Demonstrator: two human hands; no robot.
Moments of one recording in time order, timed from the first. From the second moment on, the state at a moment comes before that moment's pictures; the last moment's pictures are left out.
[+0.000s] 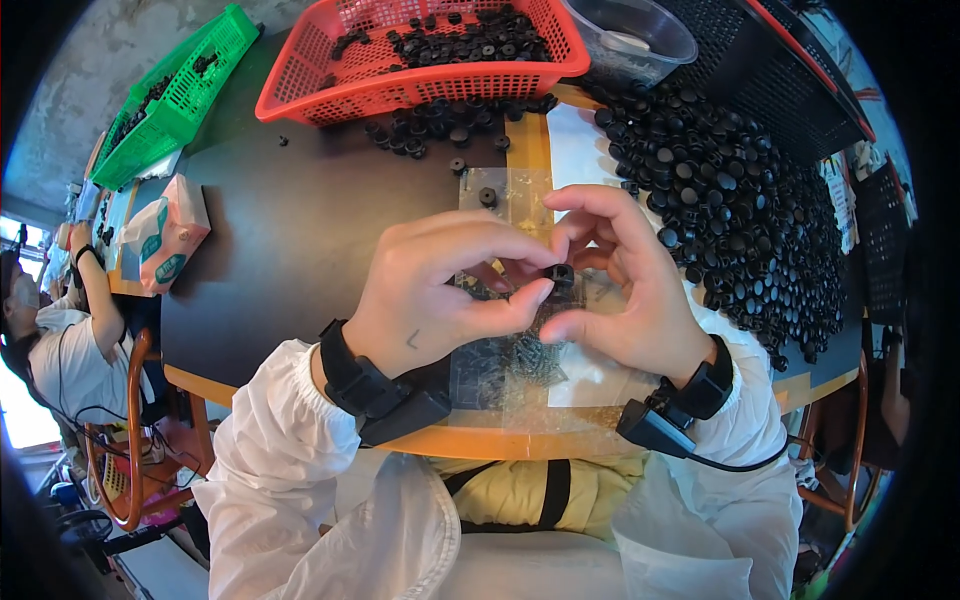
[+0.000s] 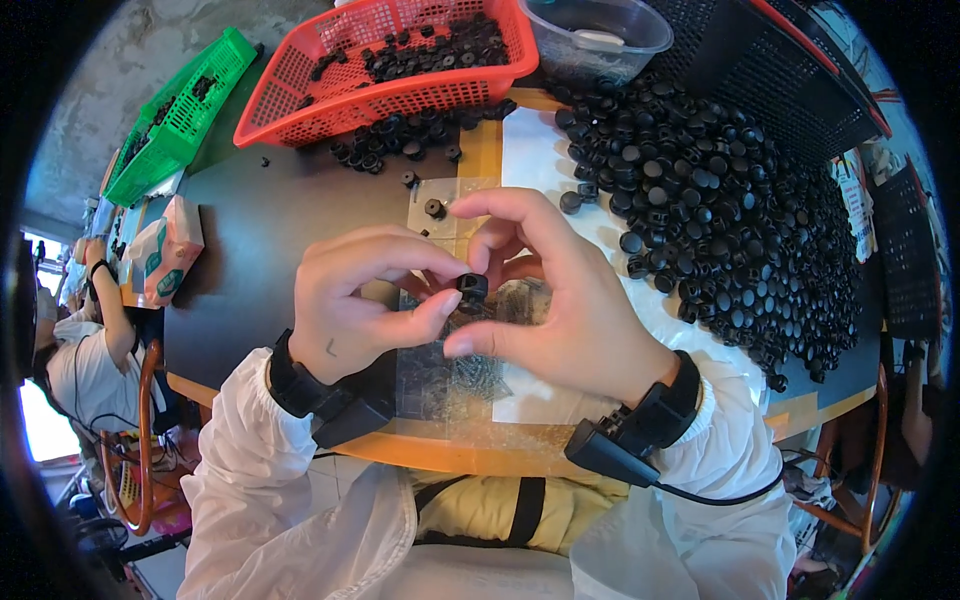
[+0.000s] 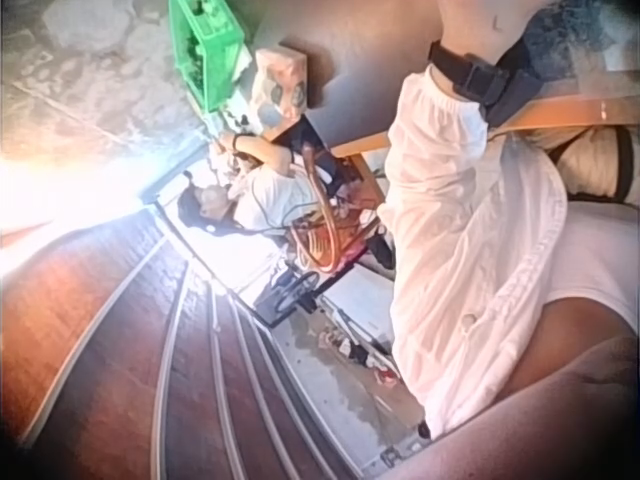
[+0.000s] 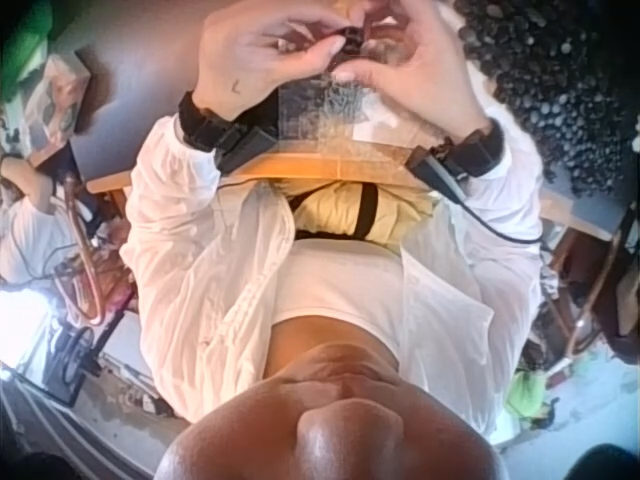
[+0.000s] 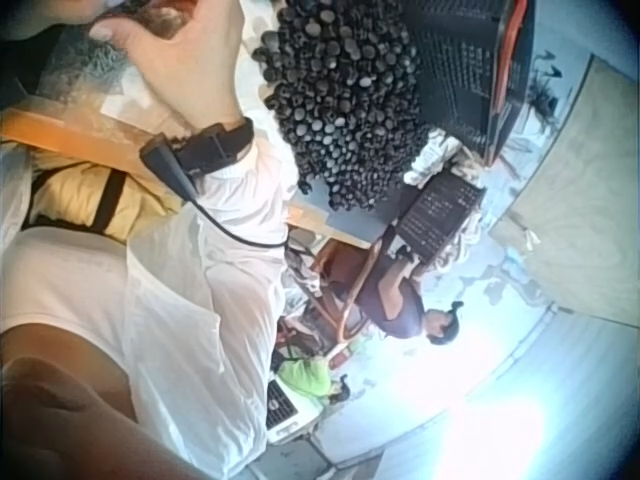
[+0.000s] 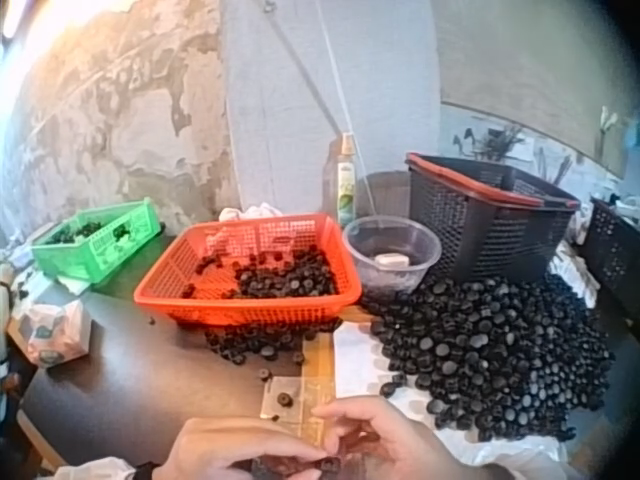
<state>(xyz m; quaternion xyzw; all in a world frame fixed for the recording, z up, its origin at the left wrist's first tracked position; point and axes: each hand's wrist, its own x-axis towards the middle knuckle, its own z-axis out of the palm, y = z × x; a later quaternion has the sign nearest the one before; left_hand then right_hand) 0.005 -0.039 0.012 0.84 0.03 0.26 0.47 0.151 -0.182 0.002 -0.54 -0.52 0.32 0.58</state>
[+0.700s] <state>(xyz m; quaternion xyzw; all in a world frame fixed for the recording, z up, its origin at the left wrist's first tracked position) 0.004 -0.040 0.009 0.84 0.01 0.26 0.48 0.163 -0.192 0.018 -0.61 -0.68 0.11 0.38</state>
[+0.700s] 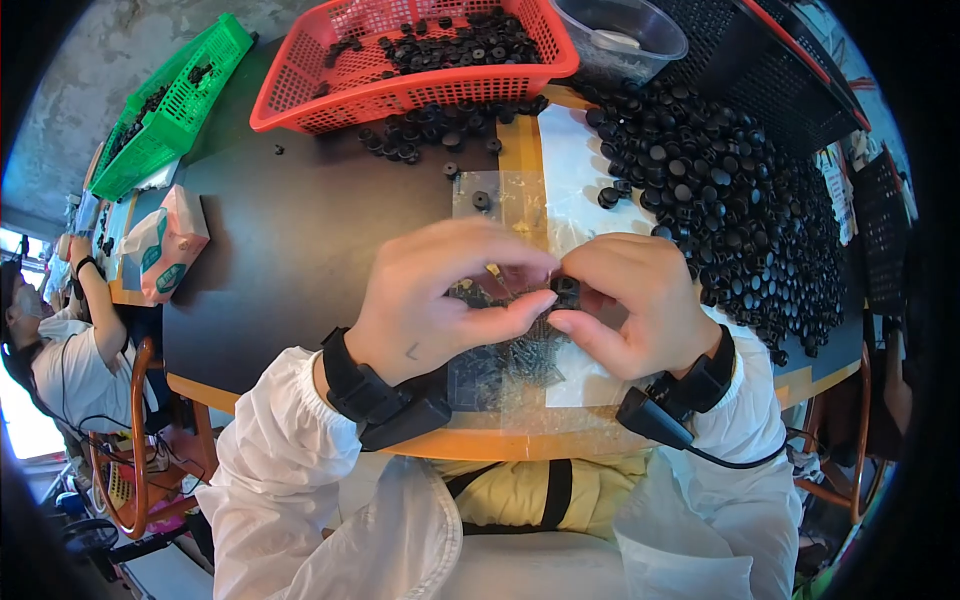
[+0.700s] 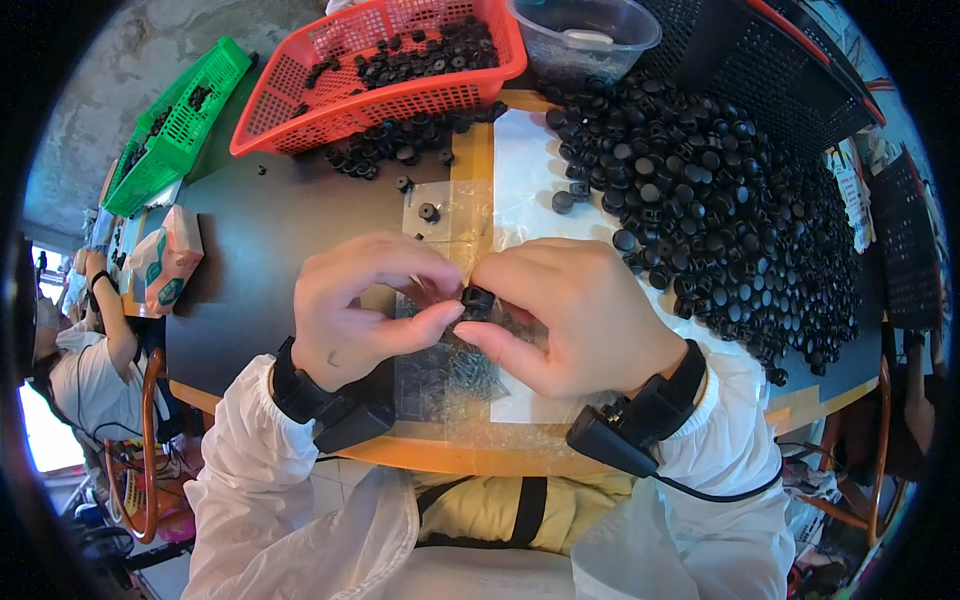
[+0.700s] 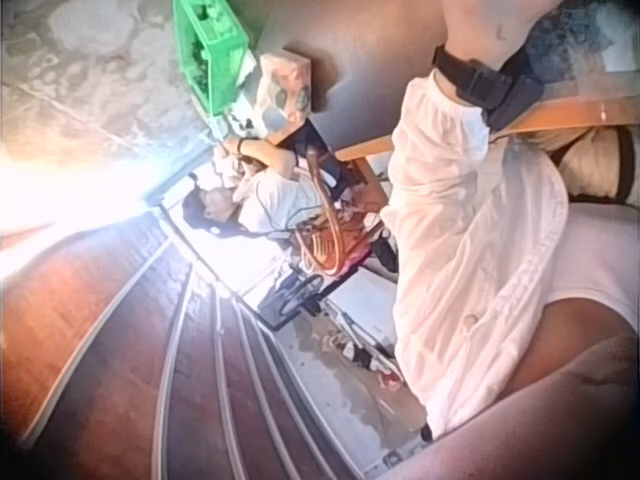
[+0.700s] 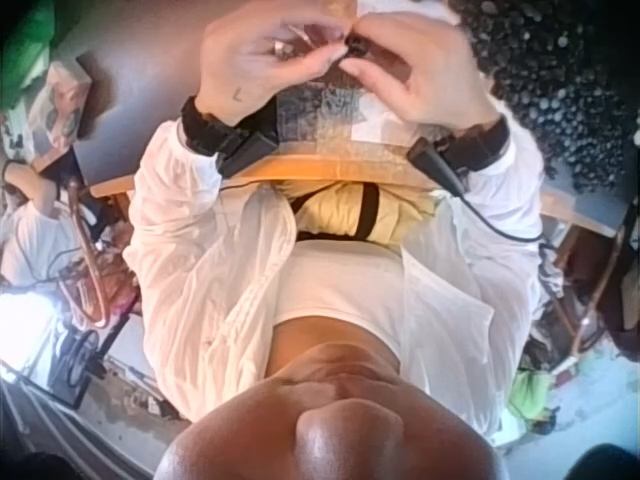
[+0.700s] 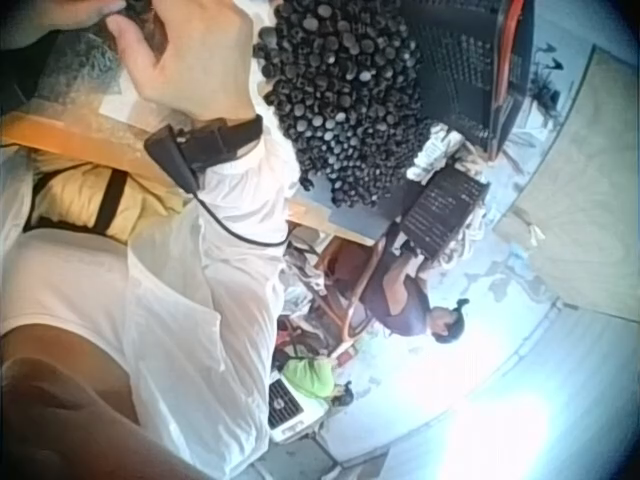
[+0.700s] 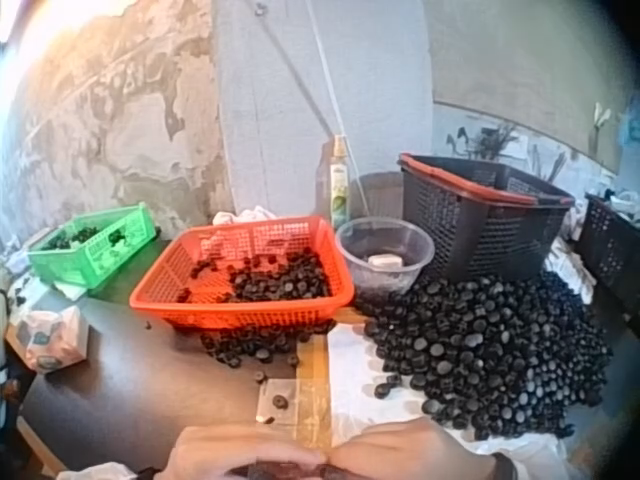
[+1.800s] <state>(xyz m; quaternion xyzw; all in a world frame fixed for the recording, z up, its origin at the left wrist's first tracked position) 0.008 -0.036 0.007 0.91 -0.18 0.23 0.29 0.296 -0.236 0.063 -0.85 -0.42 -0.31 0.04</state>
